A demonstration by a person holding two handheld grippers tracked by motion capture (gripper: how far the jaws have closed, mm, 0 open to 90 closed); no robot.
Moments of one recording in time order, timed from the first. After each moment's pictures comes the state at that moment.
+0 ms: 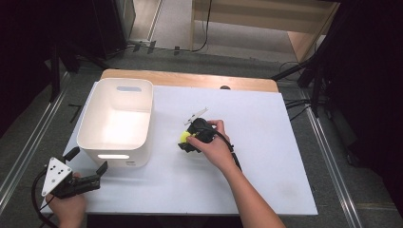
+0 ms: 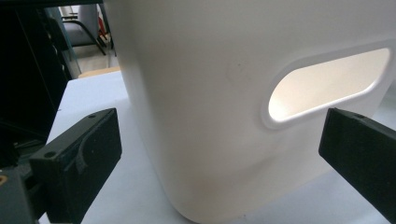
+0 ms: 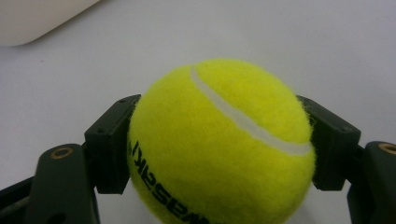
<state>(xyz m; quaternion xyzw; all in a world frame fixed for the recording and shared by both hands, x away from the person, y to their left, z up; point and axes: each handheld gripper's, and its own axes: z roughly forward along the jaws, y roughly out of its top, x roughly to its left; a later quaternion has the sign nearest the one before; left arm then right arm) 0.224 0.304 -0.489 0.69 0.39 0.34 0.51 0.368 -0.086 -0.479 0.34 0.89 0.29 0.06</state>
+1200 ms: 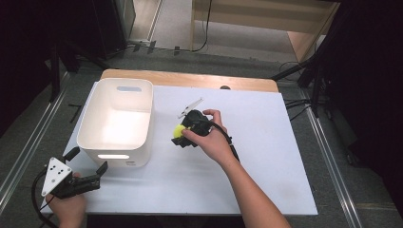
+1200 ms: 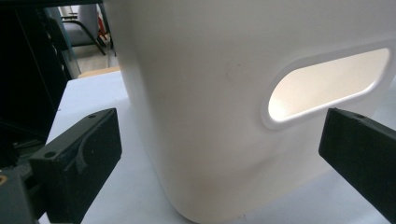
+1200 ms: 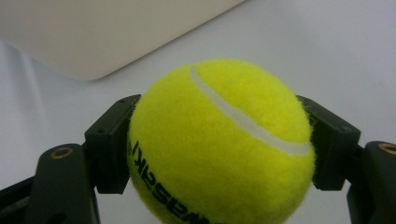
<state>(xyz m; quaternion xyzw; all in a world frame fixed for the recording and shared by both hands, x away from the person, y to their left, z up) 0.224 0.304 -0.489 0.69 0.39 0.34 0.51 0.368 -0.072 -0.436 0.29 0.90 0.31 0.05</state>
